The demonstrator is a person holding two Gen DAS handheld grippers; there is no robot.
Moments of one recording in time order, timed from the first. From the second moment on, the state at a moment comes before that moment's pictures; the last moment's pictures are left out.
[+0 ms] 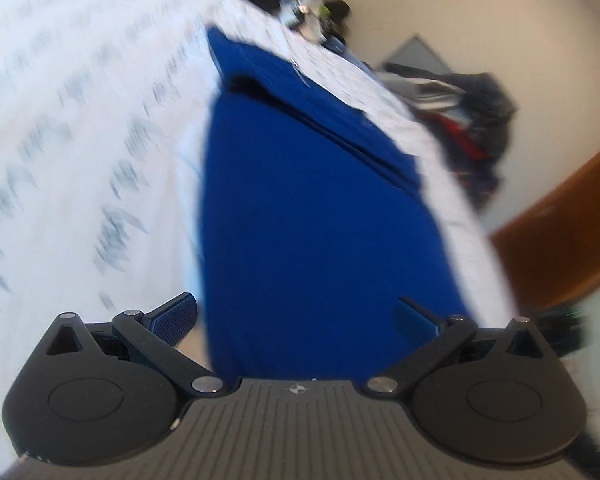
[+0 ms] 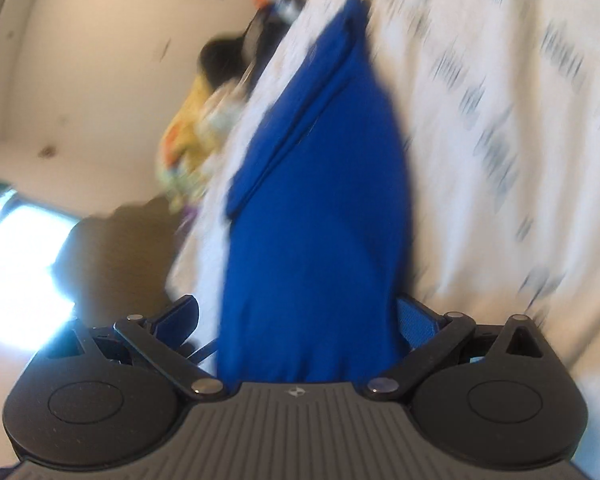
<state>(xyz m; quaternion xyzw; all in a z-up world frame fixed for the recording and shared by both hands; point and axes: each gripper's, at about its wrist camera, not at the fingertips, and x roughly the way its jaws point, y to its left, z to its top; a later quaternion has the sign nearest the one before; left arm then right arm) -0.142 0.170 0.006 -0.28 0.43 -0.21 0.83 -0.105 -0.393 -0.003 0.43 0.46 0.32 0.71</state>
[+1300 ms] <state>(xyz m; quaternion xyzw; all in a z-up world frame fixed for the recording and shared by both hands) -0.120 0.141 0.008 -0.33 0.49 -0.26 0.76 -0.124 -0.357 0.003 0.35 0.48 0.31 0.74</state>
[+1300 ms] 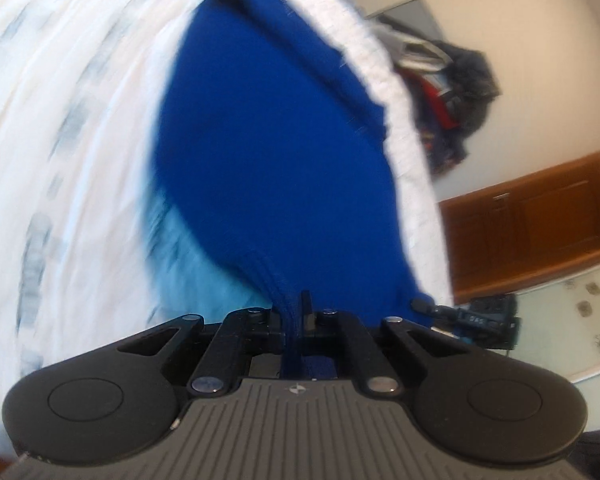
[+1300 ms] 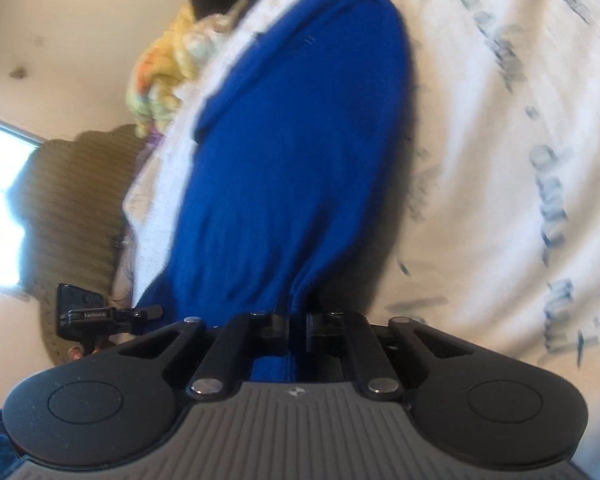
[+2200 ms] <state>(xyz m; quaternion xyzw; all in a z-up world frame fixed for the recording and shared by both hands) 0.173 0.137 0.065 -0.15 0.28 -0.09 0.94 0.177 -0.361 0.045 0.27 0.31 0.23 0.88</state>
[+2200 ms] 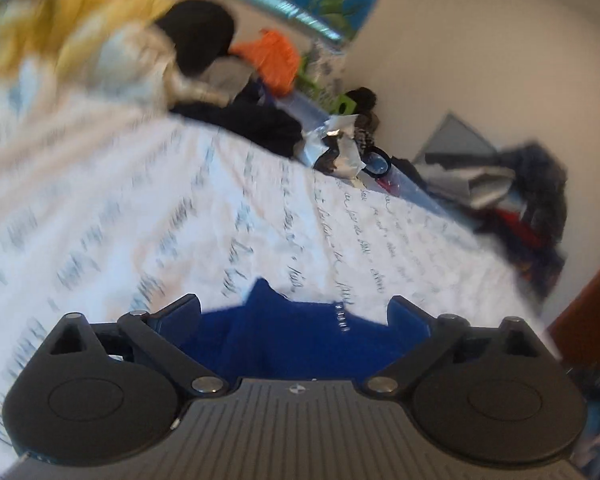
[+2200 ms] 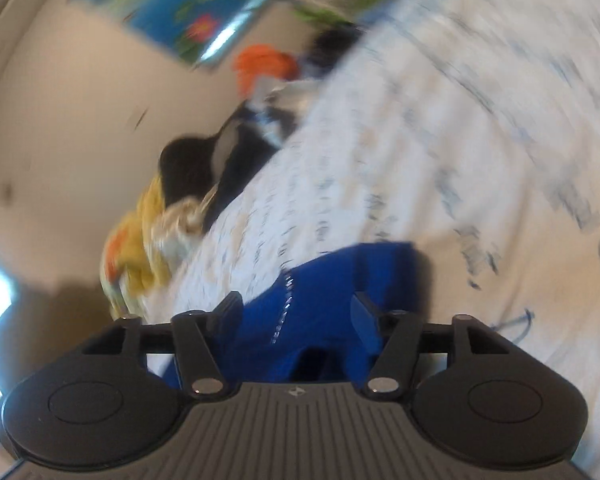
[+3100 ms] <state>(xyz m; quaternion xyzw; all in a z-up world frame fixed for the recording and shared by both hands) 0.237 0.093 0.021 0.05 0.39 -0.03 0.92 0.216 -0.273 0.046 0.05 0.37 0.31 0.87</state>
